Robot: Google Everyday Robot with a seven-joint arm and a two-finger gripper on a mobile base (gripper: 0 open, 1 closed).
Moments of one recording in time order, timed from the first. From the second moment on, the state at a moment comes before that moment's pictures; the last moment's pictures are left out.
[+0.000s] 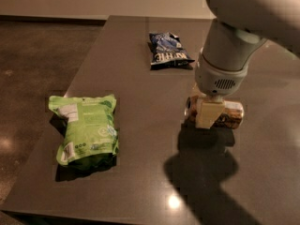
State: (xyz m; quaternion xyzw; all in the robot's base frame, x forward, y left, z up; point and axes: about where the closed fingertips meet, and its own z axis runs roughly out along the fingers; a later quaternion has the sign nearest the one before) arm 0.457 -0.121 0.883 -0.70 0.71 0.00 0.06
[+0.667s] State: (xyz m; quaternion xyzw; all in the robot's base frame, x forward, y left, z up) arm 0.476 -0.129 0.888 -0.68 0.73 -0.01 0.07
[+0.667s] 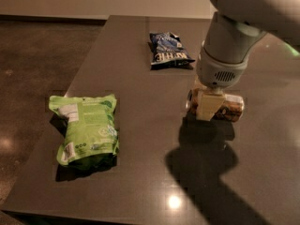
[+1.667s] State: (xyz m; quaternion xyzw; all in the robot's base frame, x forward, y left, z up) arm 0.564 -0.146 0.898 -0.66 0.75 -0.01 0.09
